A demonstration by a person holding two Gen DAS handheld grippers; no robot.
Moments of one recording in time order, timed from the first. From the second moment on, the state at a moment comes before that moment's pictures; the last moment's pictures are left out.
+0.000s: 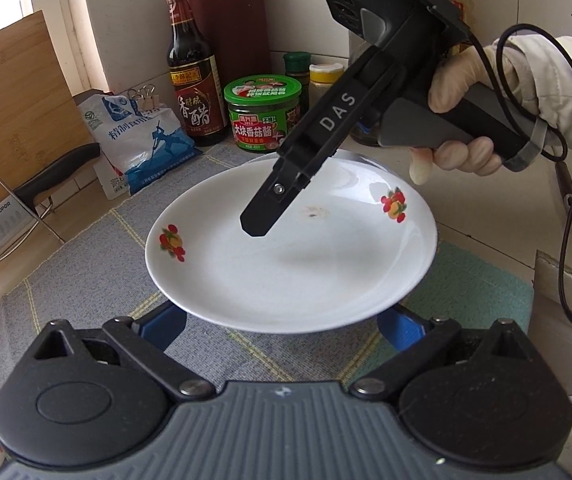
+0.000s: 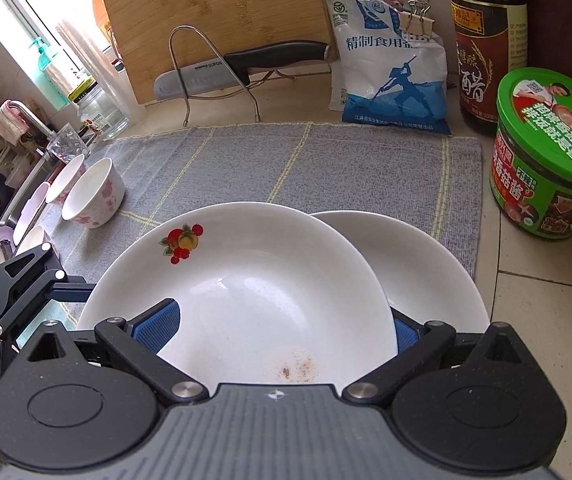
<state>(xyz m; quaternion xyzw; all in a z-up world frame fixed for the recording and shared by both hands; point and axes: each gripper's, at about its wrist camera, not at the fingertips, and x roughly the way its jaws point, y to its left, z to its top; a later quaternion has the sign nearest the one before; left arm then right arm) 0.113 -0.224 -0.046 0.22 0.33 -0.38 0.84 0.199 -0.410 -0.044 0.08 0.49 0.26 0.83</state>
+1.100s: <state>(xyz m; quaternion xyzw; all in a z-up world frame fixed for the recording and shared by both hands) 0.136 -0.236 -0.059 0.24 0.32 -0.41 0.82 0.183 -0.448 -0.045 0.12 0.49 0.21 0.84</state>
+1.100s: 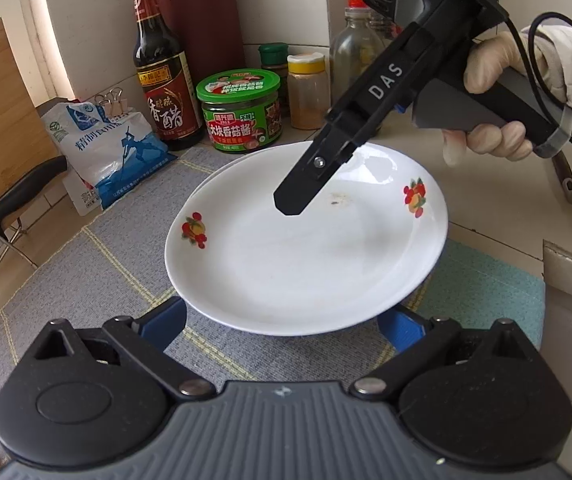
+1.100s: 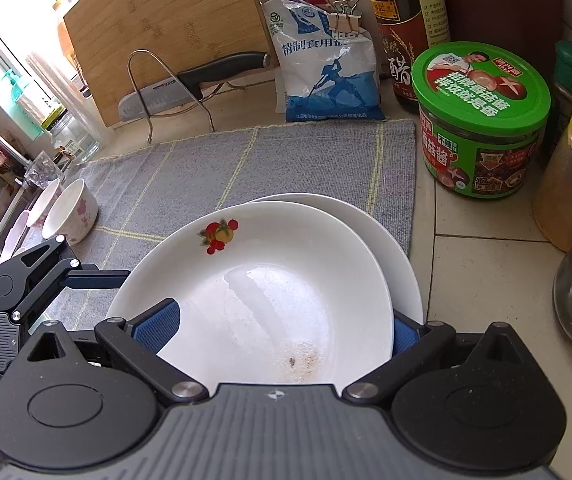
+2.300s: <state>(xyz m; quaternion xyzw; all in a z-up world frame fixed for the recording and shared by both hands) 0.134 -0.235 -0.059 0.23 0.30 -0.44 0.82 0.132 -0.437 -0.027 0.07 0.49 0.12 0.86</state>
